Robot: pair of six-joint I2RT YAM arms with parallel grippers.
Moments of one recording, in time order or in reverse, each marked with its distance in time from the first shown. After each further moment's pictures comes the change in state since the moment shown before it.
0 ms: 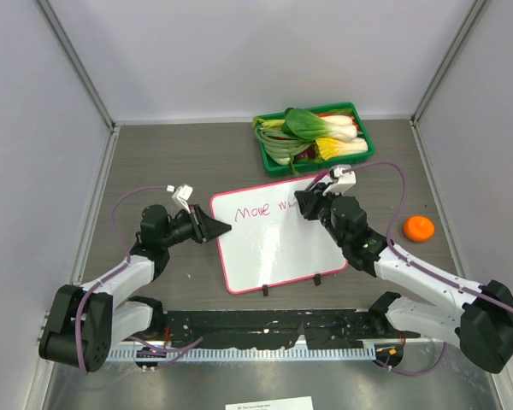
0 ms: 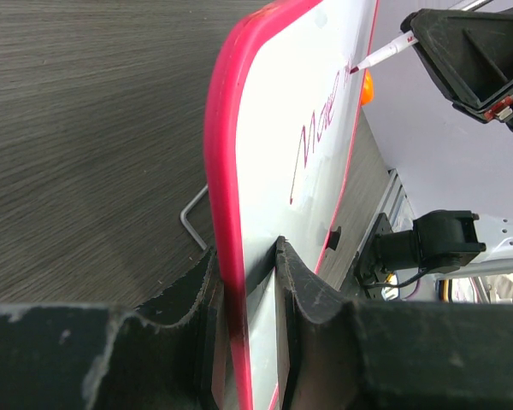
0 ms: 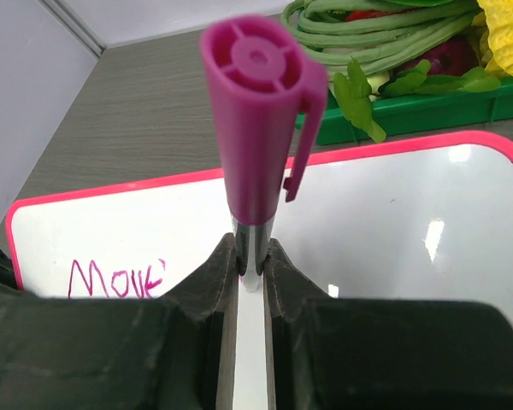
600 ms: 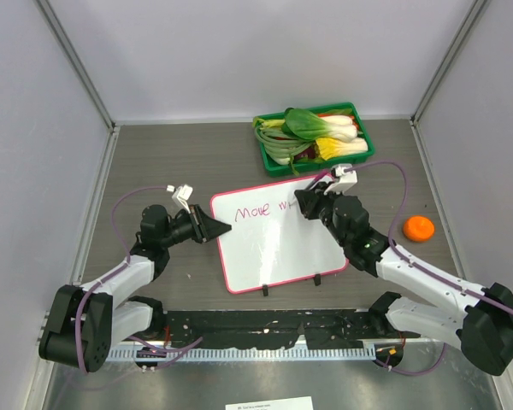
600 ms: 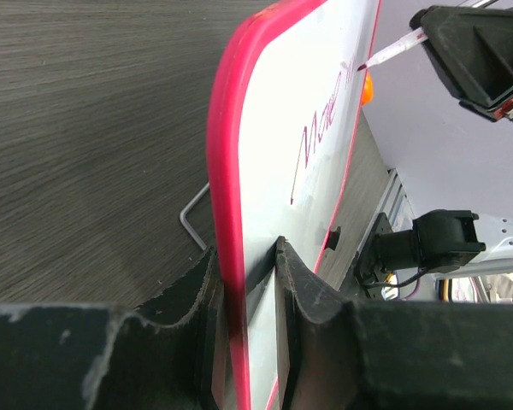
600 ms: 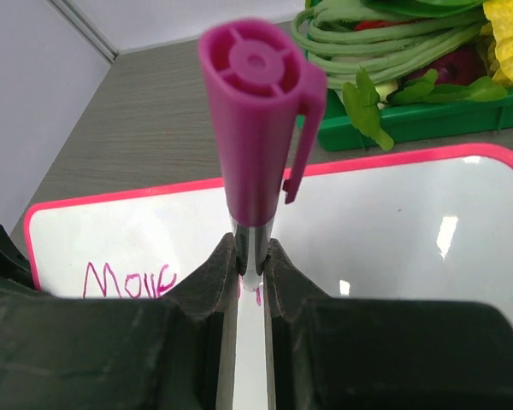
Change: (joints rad) left arm 0.000 -0.001 0.000 0.000 0.001 0.000; right arm -0.002 -0.026 -0.007 -0.009 -0.024 0.006
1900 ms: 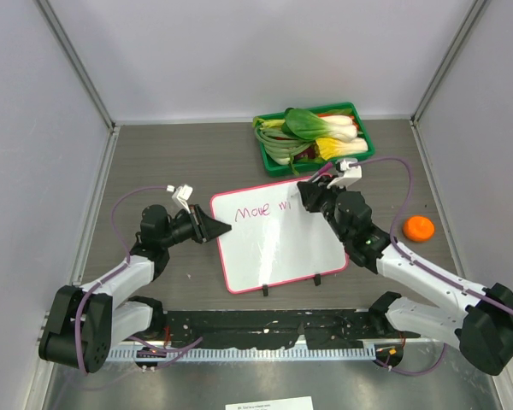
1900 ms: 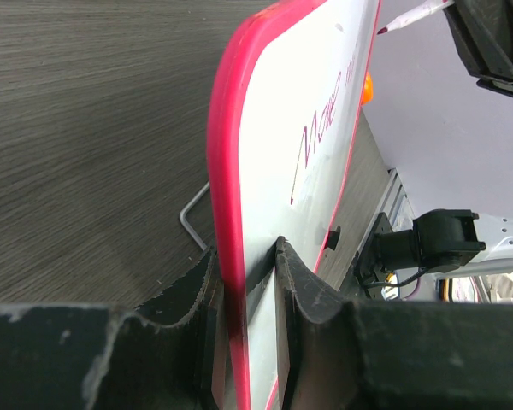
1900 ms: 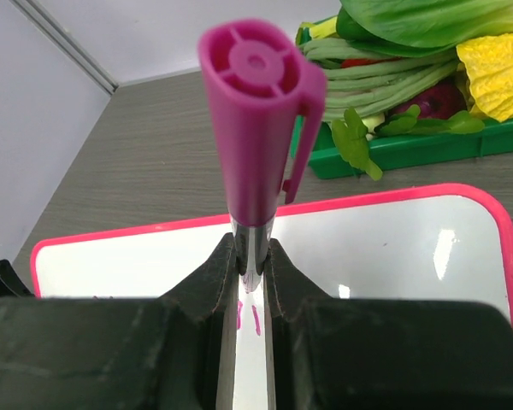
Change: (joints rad) left arm -0.001 -0.004 0.000 -0.003 -0.001 0.001; right arm -0.018 0.009 0.054 0.019 0.031 -0.004
